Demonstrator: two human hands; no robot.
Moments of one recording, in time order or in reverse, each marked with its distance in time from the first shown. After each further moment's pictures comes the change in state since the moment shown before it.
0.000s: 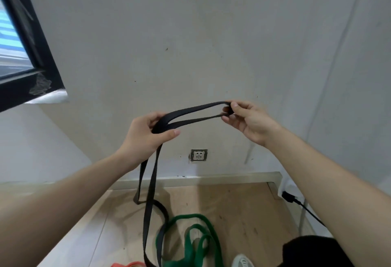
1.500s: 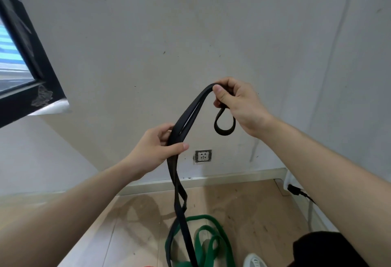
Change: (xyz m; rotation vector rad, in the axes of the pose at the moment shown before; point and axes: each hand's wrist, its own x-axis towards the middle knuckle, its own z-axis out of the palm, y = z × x) left_hand -0.008 0.001 0.005 -0.002 -0.232 -0.120; right_hand -0.018 -0.018 0.050 -0.527 -0.075 -0.444
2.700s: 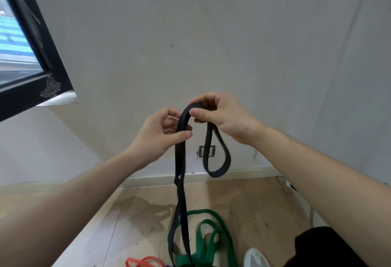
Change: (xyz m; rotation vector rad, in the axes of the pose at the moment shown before) left_hand -0.006 0.015 -0.005 -0.004 0.078 0.094; right_hand -0.021 0.000 0.040 -0.039 -0.270 0.016
